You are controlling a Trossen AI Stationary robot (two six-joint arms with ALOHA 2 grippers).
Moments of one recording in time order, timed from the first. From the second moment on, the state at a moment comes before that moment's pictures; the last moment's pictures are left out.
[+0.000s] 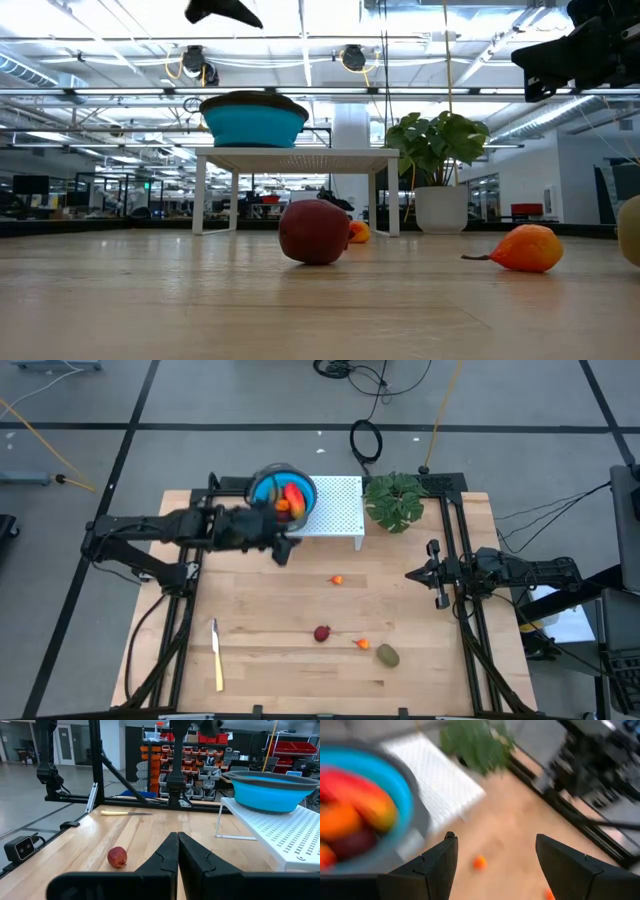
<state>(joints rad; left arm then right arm) 0.00 1.29 1.39 -0.69 -0.34 -0.68 0.07 0.07 0.14 -0.04 -0.02 -0.04</state>
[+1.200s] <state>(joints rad) -0.43 1.67 1.39 -0.56 -0.34 -0.99 0.07 0.07 0.14 -0.06 -0.03 -0.04</state>
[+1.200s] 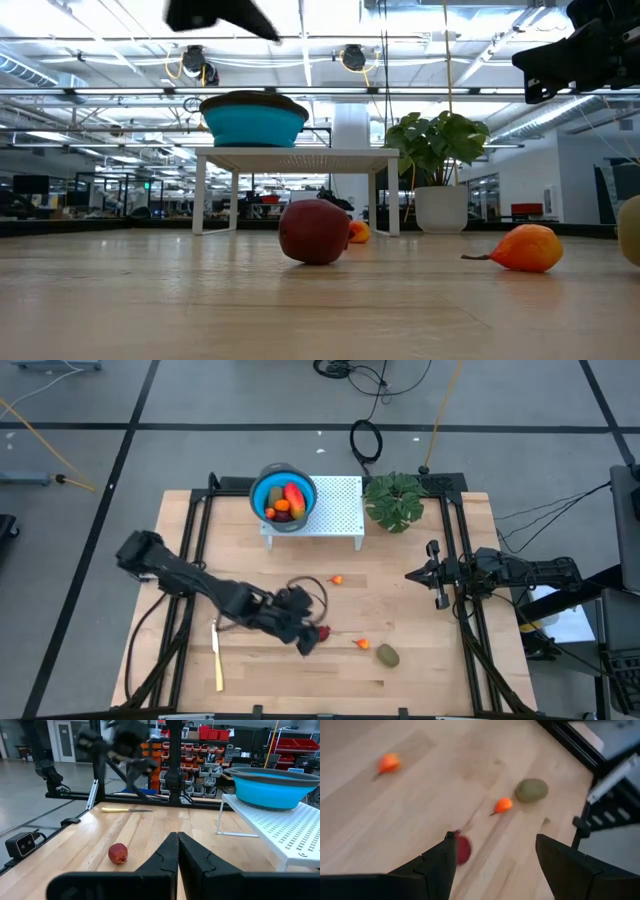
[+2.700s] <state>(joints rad) -0.41 2.09 1.39 -0.47 -0.36 -0.66 0.07 0.07 0.14 -0.06 -0.03 -0.04</state>
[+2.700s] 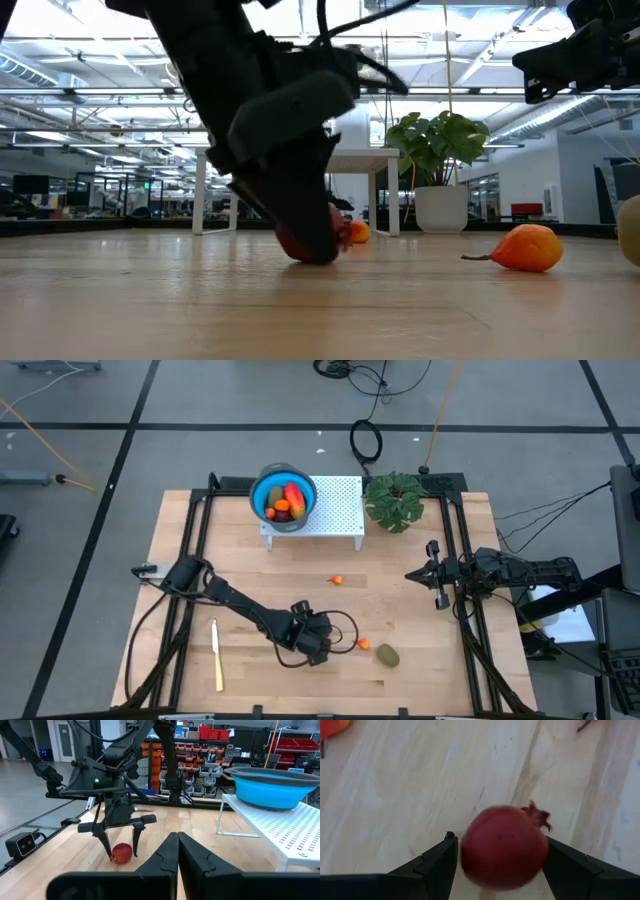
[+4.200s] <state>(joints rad) -0.40 2.10 1.39 -0.36 -0.31 -0.59 0.07 0.07 0.14 -0.06 -0.03 -0.04</state>
